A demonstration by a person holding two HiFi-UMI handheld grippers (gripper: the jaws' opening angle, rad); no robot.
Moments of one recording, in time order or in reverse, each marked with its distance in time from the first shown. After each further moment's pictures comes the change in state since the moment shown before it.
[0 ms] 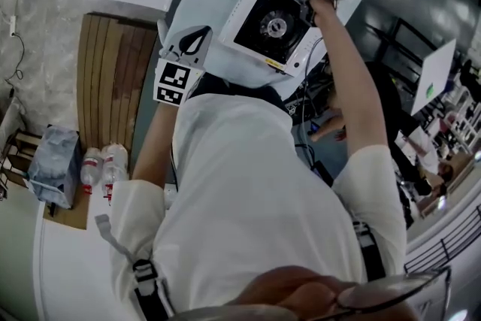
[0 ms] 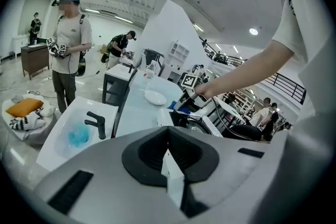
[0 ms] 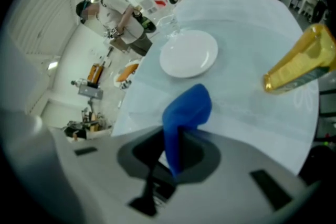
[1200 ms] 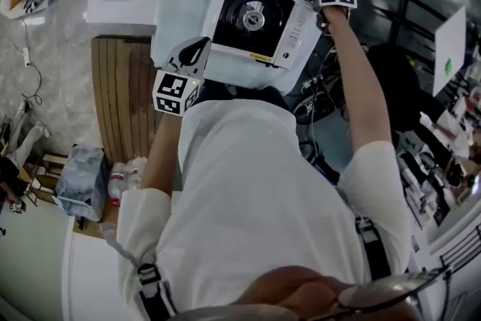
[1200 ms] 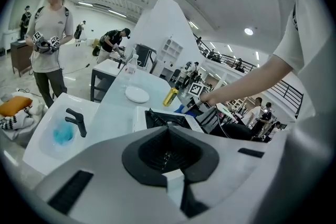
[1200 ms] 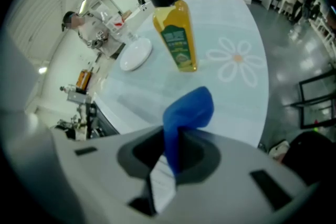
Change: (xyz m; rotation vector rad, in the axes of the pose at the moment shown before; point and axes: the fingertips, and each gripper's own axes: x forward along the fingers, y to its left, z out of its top) left arm 0.031 -0.075 0.000 -0.002 0.046 -0.085; right arm -0.065 -0.155 -0.076 0.076 -0.055 -0.102
